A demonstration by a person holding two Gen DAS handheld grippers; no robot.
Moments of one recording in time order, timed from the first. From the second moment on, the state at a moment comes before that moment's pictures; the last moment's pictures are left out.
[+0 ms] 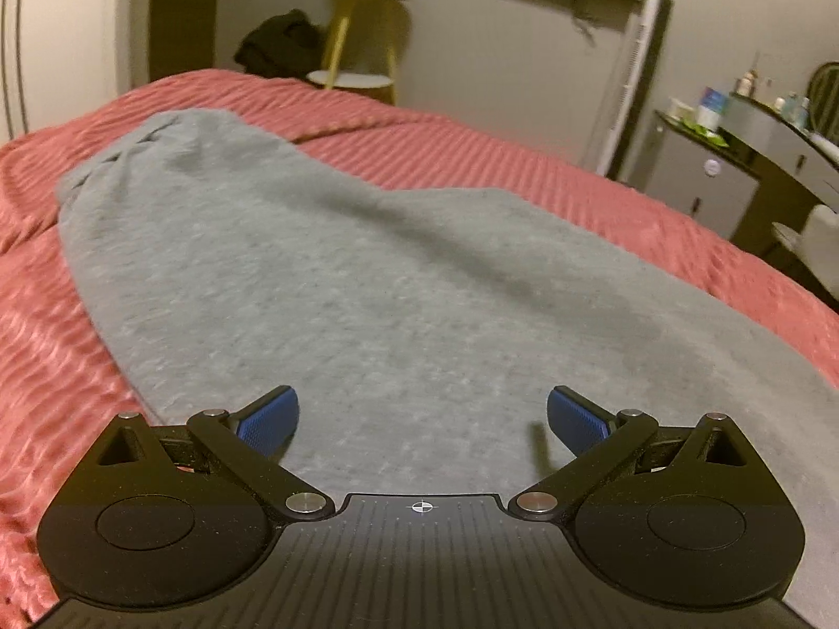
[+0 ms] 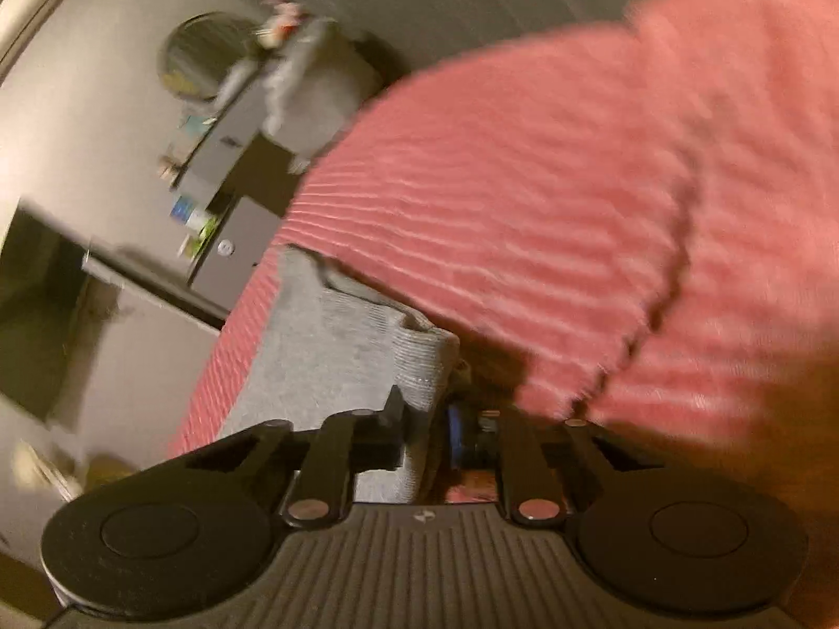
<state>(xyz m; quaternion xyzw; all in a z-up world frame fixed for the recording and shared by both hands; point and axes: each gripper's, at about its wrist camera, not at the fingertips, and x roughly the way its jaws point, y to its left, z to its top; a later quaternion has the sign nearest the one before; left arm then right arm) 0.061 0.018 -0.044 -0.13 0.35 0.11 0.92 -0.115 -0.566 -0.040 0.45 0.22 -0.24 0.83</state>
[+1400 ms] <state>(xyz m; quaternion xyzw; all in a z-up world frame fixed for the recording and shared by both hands) 0.123 -0.076 -0.040 -0.15 0.47 -0.24 0.84 -0.078 -0.418 -0.030 0.56 0.25 0.00 0.79</state>
